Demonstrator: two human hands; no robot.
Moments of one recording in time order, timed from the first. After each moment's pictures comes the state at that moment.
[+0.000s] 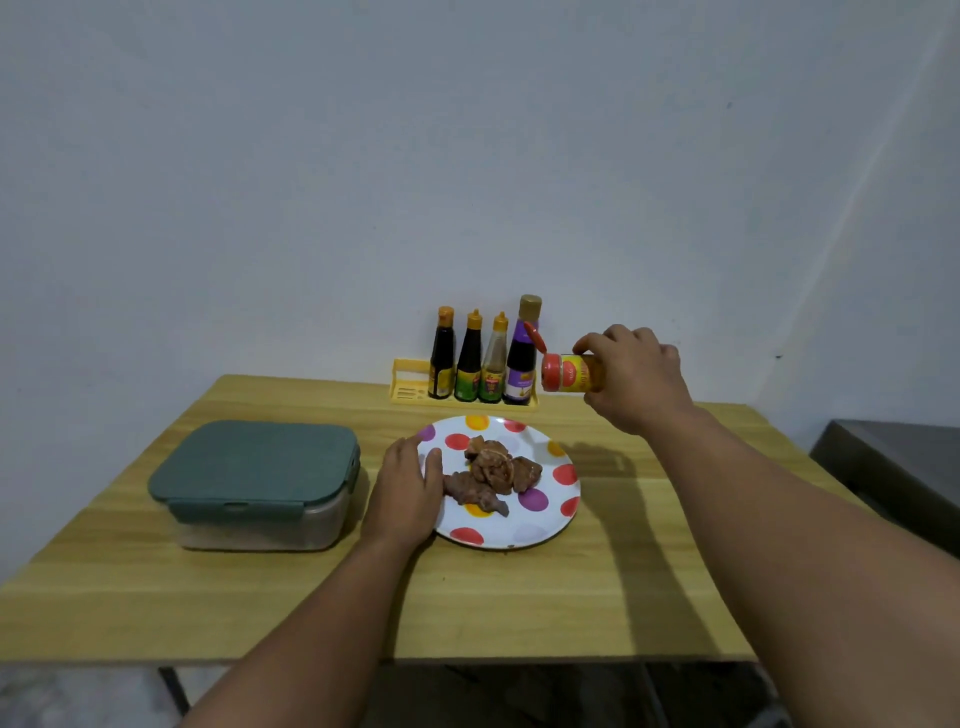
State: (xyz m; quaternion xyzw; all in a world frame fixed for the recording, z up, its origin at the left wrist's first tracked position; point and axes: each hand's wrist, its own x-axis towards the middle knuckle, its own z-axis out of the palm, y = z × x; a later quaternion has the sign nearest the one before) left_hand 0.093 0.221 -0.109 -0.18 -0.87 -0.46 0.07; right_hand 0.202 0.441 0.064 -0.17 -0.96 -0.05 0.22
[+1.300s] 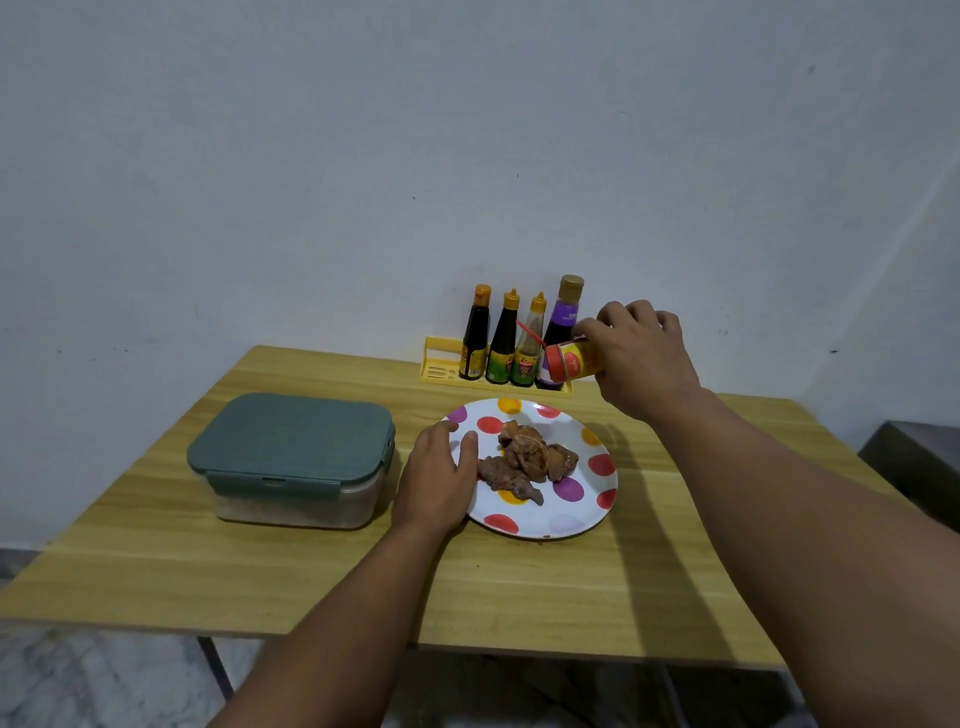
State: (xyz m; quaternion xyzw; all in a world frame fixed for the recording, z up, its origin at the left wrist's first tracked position) left_hand 0.097 0.217 -0.106 -0.15 -0.86 -0.49 0.06; right_hand 0.165 0.420 0.054 -0.08 -0.95 -0.18 0.23
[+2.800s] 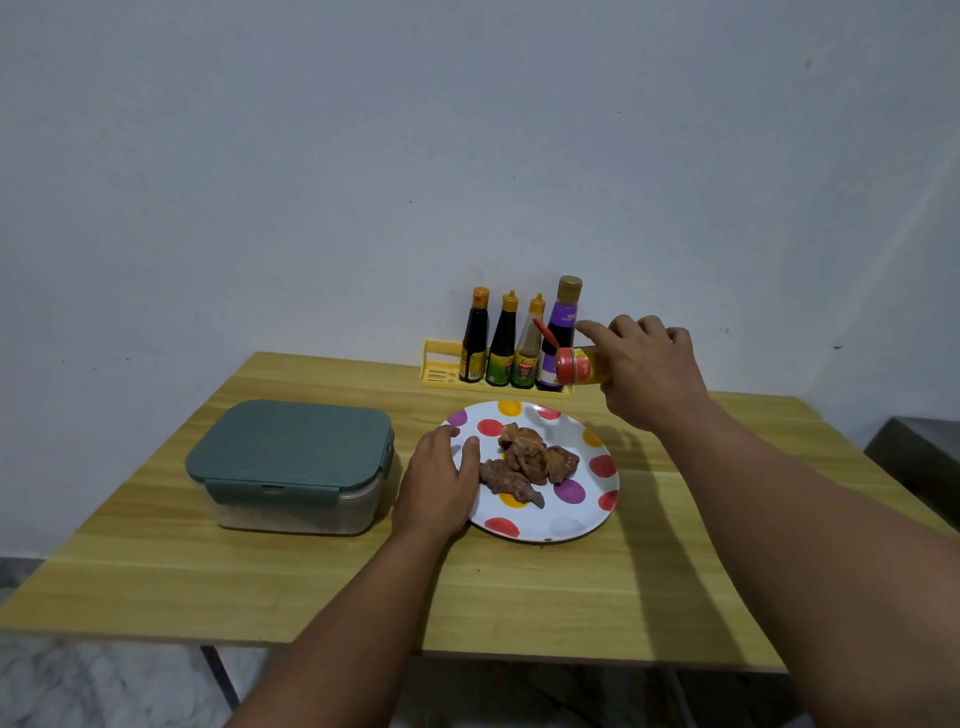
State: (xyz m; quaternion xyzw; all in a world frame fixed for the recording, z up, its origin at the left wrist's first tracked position) left_hand 0.099 0.218 -0.105 -0.15 -0.87 -0.47 0.06; right_hand 0.170 0.429 0.045 -0.12 -0.95 -0.18 0.21
